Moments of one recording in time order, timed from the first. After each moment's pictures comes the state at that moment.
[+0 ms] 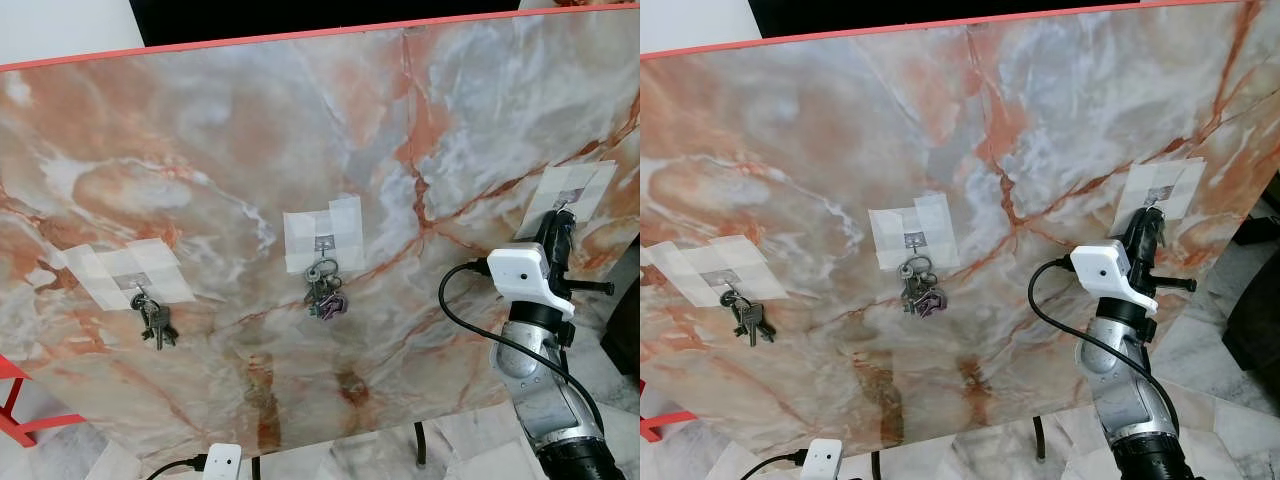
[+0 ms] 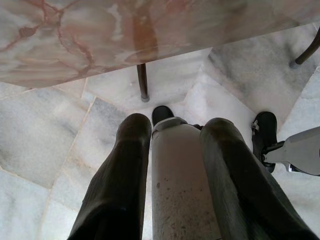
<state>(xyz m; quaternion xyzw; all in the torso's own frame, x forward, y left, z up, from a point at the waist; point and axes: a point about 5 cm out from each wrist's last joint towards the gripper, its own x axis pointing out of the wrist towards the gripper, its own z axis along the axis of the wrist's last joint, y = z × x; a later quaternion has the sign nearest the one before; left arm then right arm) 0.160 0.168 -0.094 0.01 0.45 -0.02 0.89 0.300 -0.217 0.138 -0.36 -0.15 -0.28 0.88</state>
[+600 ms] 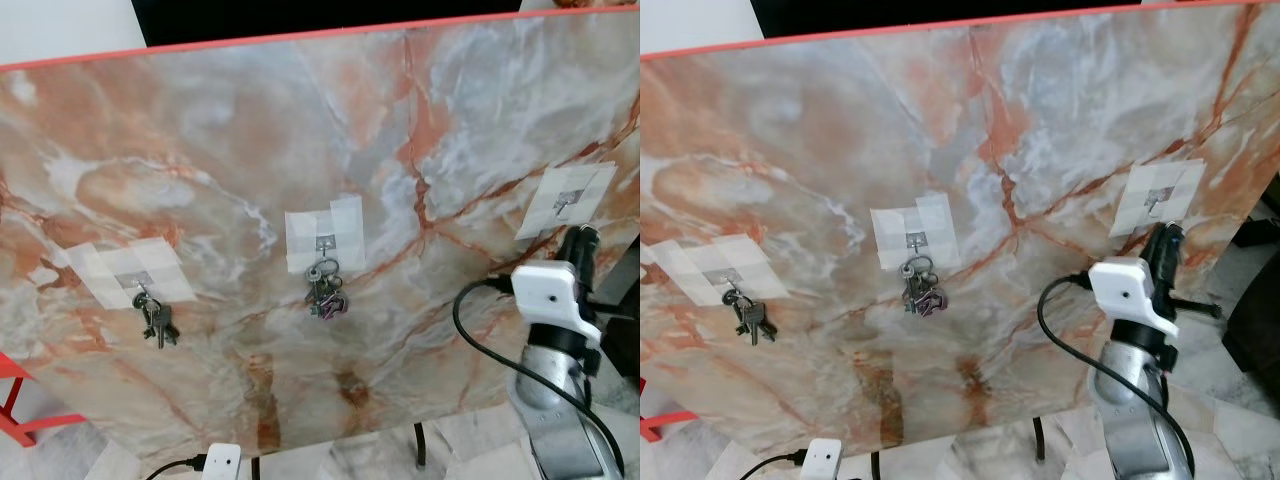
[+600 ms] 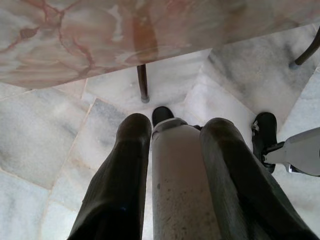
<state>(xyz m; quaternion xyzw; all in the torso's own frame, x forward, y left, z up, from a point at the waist) 0.160 0.169 -0.094 0.01 0.45 -0.02 0.89 0.248 -0.220 0.136 -0.34 -0.12 -0.27 0.89</state>
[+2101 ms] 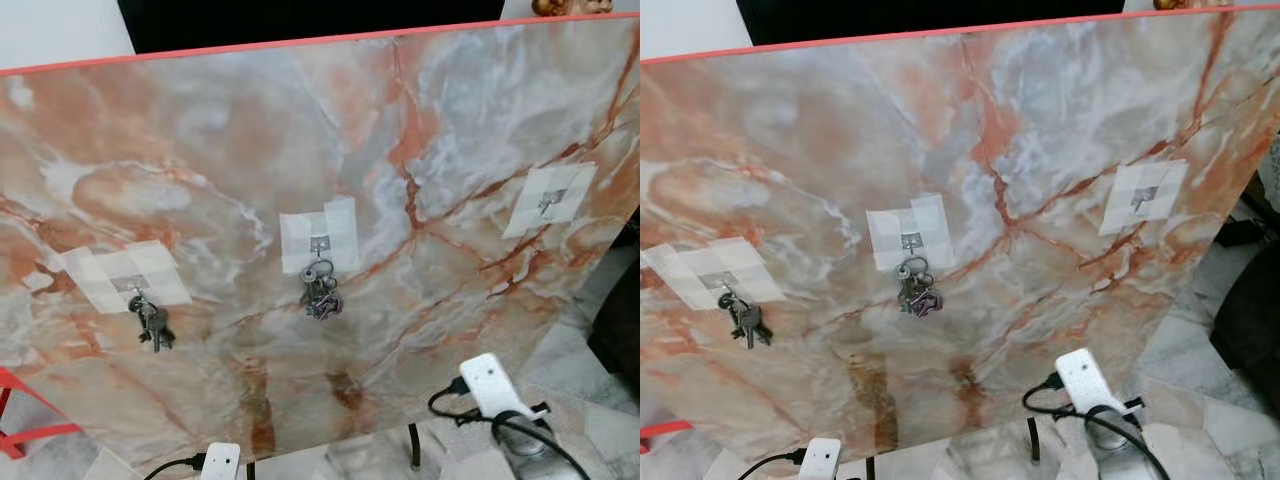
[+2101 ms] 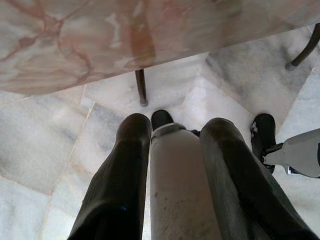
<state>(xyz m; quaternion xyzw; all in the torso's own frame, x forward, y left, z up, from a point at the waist) 0.160 0.170 -0.094 0.01 0.45 -0.02 0.89 0.222 -0.228 -0.004 -0.32 0.39 0.00 0.86</state>
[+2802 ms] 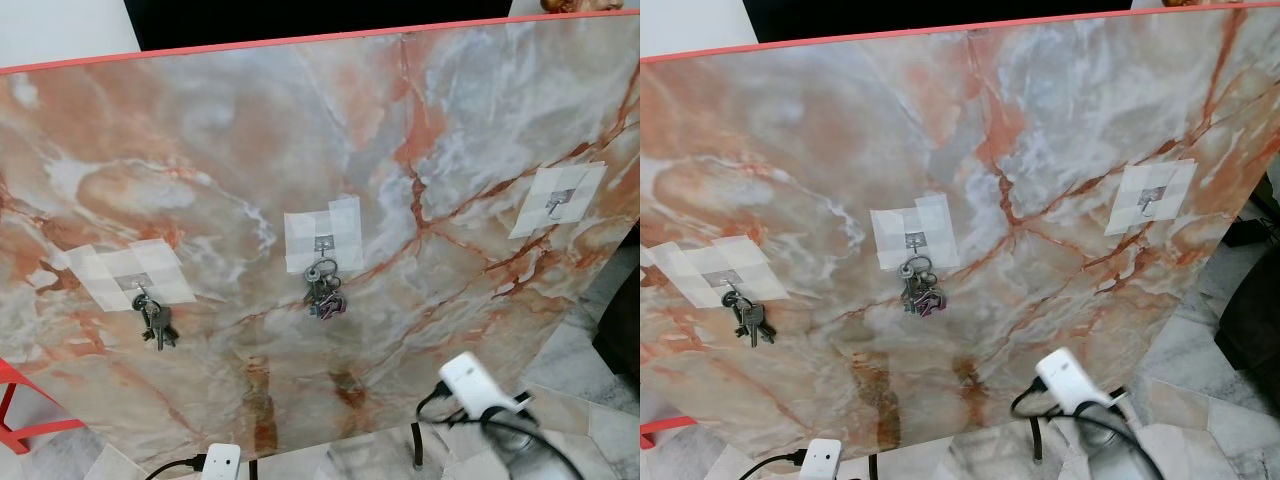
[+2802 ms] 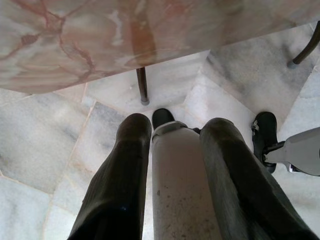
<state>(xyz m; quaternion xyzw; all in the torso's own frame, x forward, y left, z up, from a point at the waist) 0.160 0.172 -0.094 0.01 0.45 -0.02 0.89 0.251 -0.229 0.019 -0.31 0.33 -0.04 0.89</state>
